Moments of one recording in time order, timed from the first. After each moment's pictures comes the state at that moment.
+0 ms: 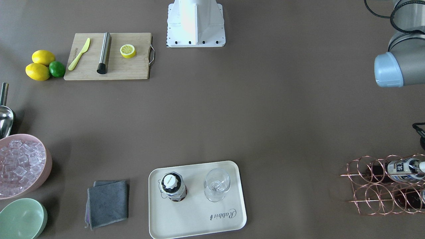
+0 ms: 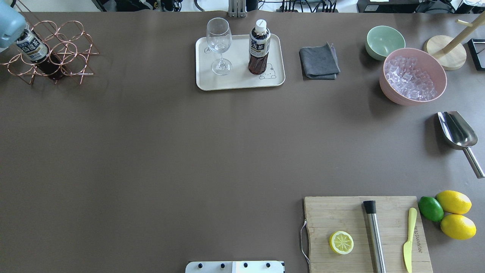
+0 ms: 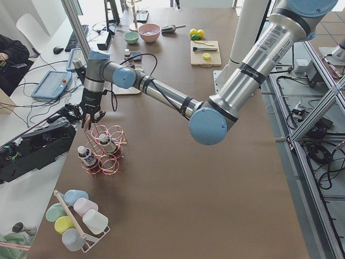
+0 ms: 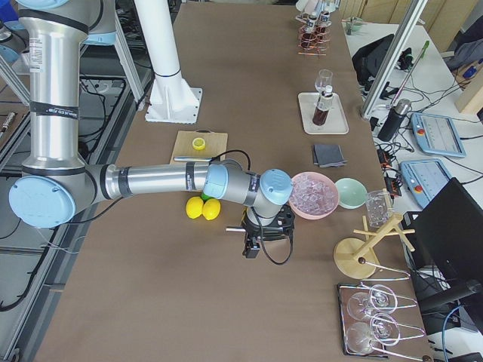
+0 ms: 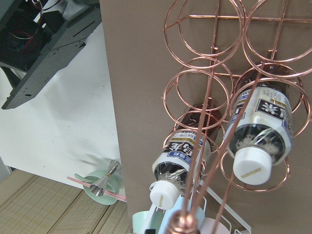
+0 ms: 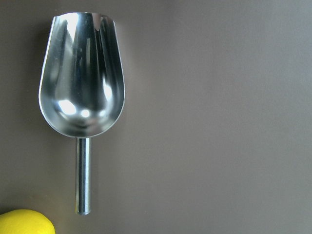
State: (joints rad) left arm -1.28 -2.18 -1.40 -1.51 -1.69 1.05; right arm 1.49 -1.65 1.75 -1.88 2.30 -0.20
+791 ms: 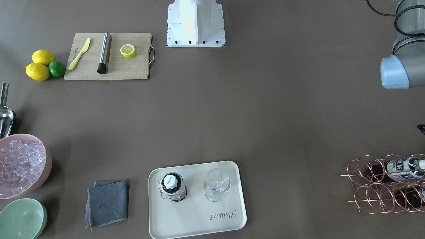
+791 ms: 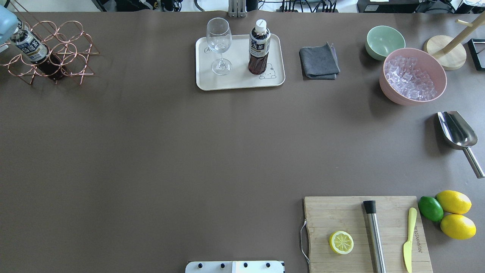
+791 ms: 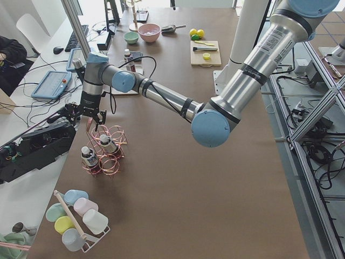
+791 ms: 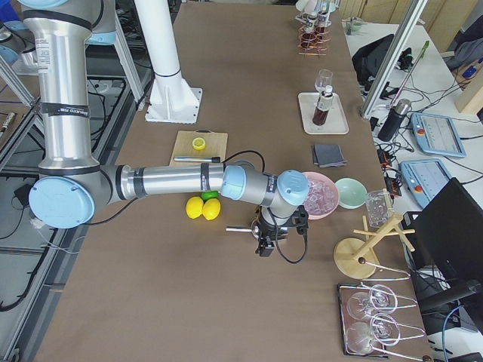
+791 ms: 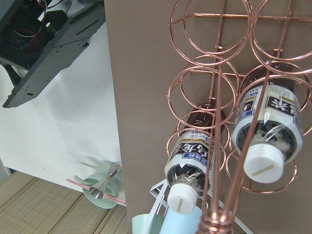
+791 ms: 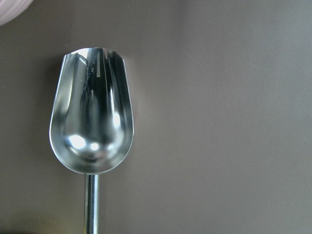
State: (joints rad) left arm -1.30 -2.17 -1.39 -1.55 -1.71 1.04; right arm 1.48 -1.56 1.66 -1.87 2.33 -0.20
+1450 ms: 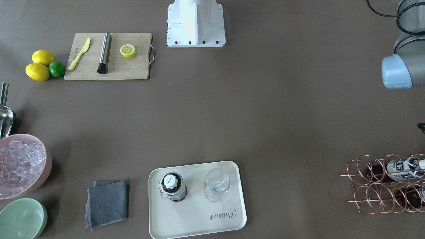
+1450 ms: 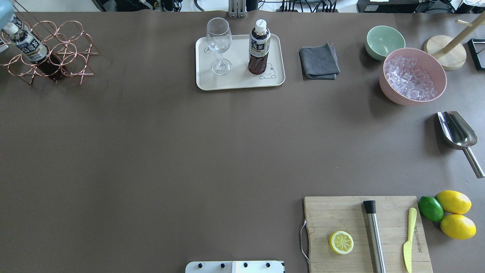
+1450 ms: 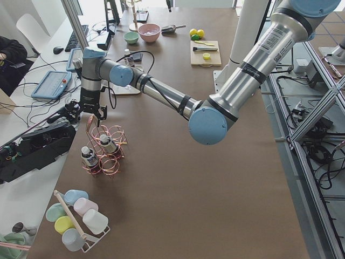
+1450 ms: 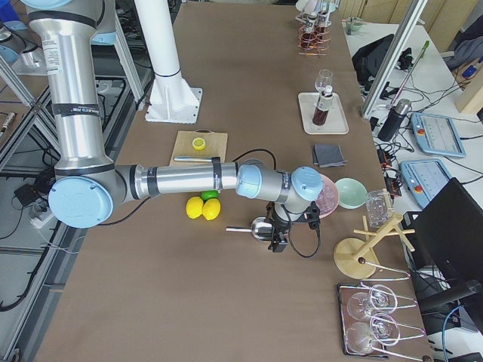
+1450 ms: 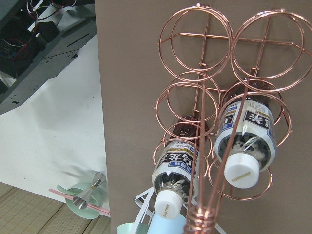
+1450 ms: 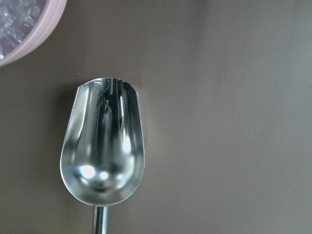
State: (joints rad) left arm -1.32 -2.20 -1.40 -1.47 -1.80 1.05; right arm 1.44 -1.48 1.58 -1.83 2.32 -0.18
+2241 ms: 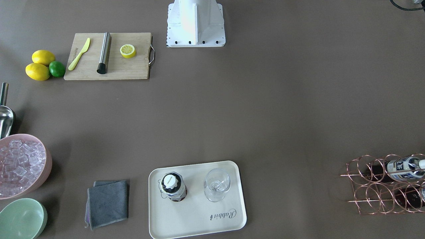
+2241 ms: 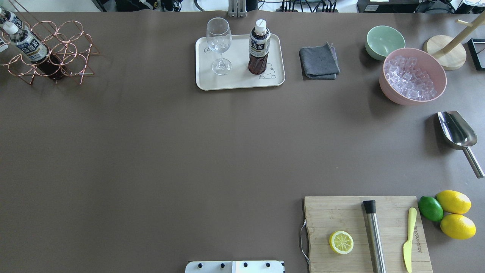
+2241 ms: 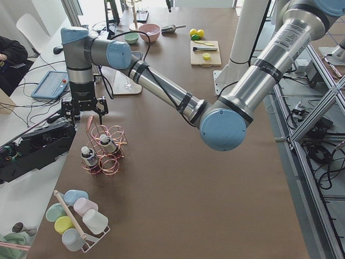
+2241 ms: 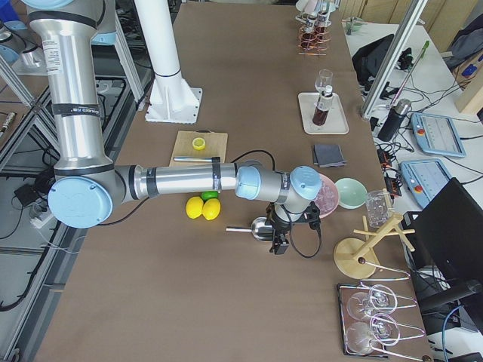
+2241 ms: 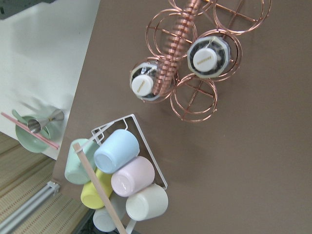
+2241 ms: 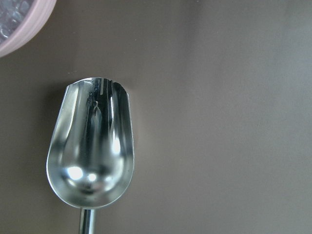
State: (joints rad) left arm -1.55 -2.19 -1.52 -1.13 -1.99 1.08; right arm 1.44 -1.49 1.58 -1.79 2.29 -0.17
